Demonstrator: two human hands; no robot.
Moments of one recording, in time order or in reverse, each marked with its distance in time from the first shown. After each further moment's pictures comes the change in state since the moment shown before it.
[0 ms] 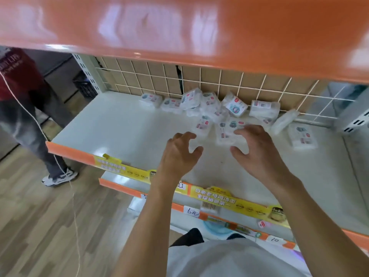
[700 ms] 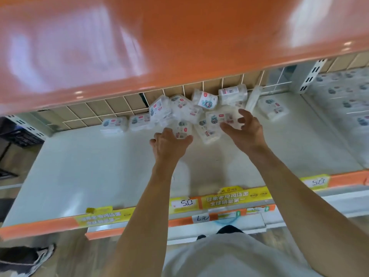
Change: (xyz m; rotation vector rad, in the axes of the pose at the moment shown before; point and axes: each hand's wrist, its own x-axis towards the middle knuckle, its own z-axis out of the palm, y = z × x) left_hand 0.095 -0.005 0.012 0.116 -0.158 -0.078; right_hand 0.027 -0.002 0.031 0.408 0.298 0.727
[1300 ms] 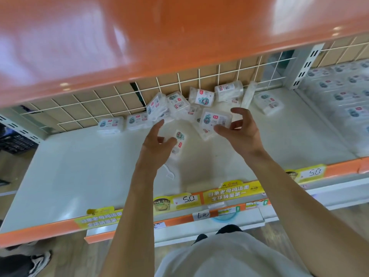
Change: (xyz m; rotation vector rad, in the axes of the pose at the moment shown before) left_hand -0.022 -0.031 -0.035 -0.445 -0.134 0.076; right_hand -0.031 -0.005 0.005 0.308 0.051 -0.004
